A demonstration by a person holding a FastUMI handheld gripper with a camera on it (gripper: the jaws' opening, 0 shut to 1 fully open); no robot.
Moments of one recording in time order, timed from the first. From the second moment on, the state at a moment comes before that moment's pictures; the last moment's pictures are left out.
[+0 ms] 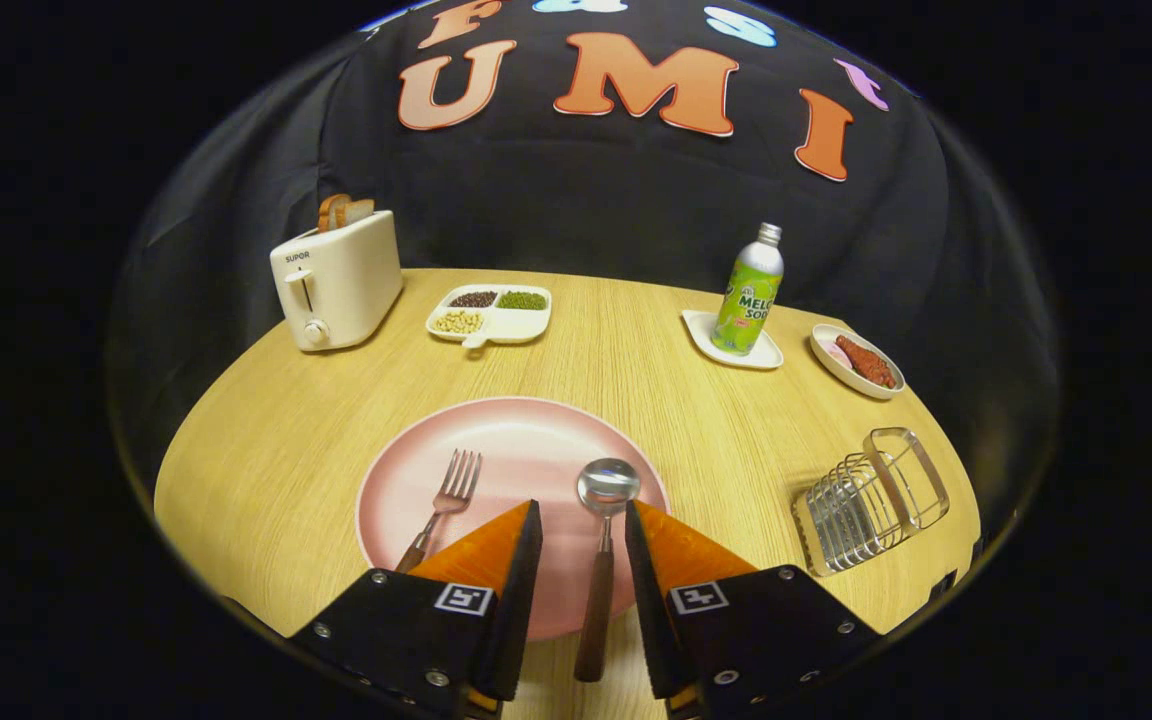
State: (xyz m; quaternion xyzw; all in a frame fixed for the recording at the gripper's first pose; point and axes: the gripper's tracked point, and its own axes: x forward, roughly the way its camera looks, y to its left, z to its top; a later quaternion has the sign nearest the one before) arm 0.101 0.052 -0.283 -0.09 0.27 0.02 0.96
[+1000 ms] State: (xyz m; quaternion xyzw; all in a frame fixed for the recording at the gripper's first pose) arm 0.099 0.037 -0.312 -0.07 0.34 0.01 0.94
